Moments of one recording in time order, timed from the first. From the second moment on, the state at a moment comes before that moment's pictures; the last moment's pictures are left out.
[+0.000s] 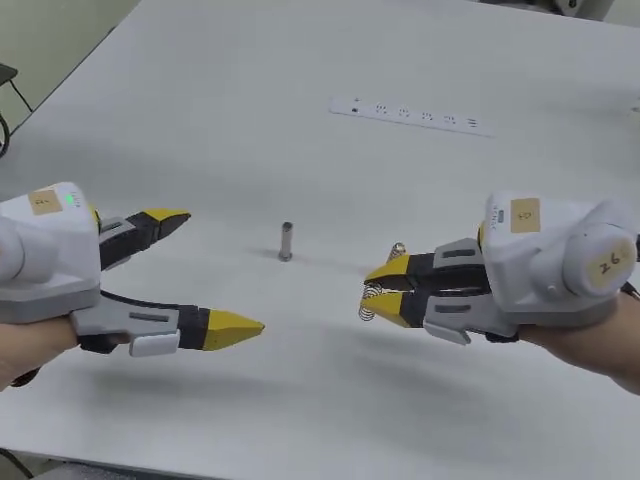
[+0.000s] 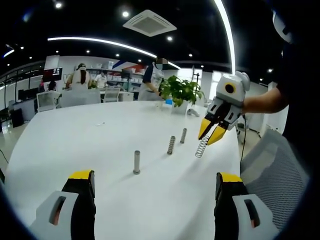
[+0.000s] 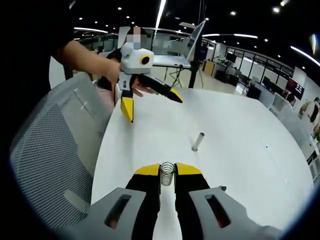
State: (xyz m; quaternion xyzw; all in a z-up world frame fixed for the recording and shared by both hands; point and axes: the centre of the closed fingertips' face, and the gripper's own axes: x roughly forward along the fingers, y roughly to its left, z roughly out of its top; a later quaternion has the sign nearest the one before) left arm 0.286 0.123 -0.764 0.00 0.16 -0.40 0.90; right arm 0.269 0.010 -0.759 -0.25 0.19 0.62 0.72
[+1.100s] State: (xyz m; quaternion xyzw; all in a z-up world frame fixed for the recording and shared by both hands) left arm 0.284 0.132 -0.767 0.00 0.17 -0.39 0.90; right arm 0.333 0.069 -0.737 -0.25 0.16 0.61 0.73
